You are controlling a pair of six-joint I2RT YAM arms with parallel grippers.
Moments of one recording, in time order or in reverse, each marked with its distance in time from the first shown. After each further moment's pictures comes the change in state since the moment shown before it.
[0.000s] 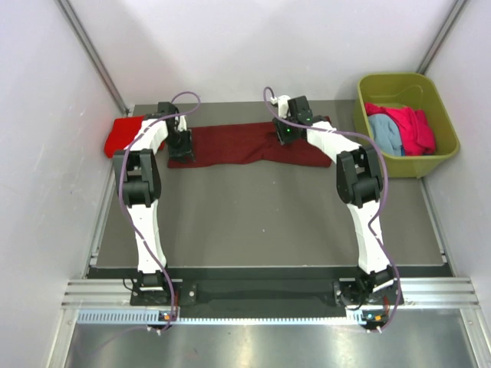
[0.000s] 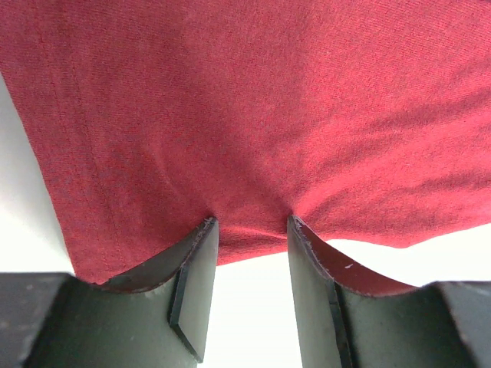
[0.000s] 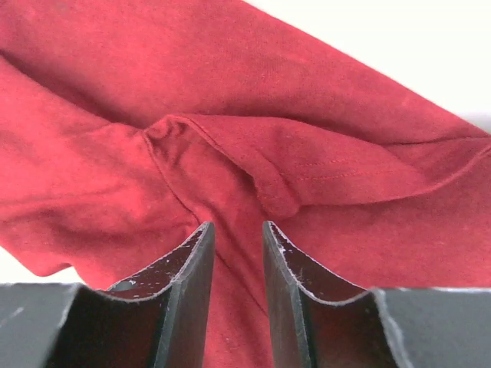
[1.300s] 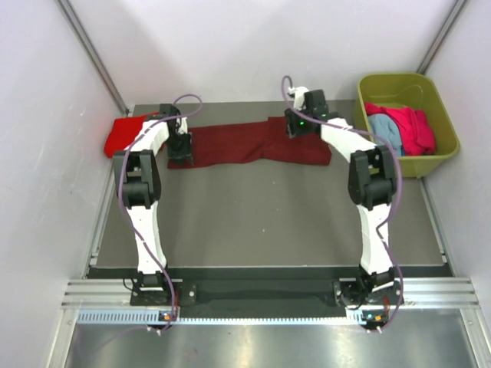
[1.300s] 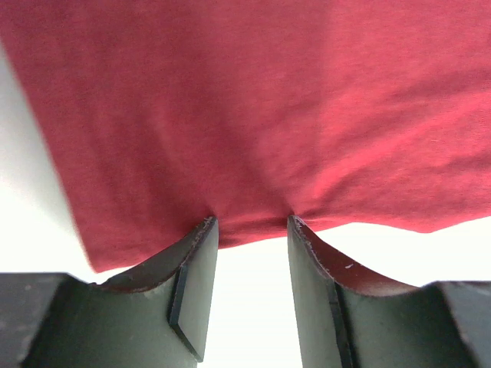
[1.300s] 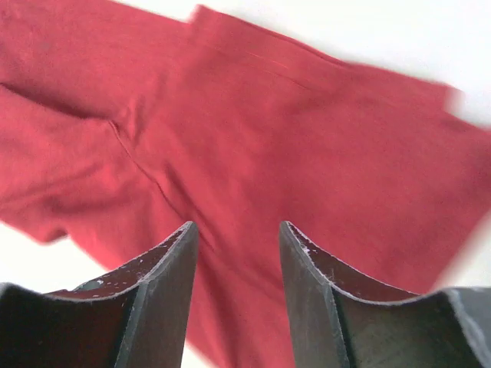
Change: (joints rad) left arm -0.015 -0.033 -0.047 -0.010 -0.060 0.027; right arm -0.075 -0.090 -0.071 0.054 -0.026 0.075
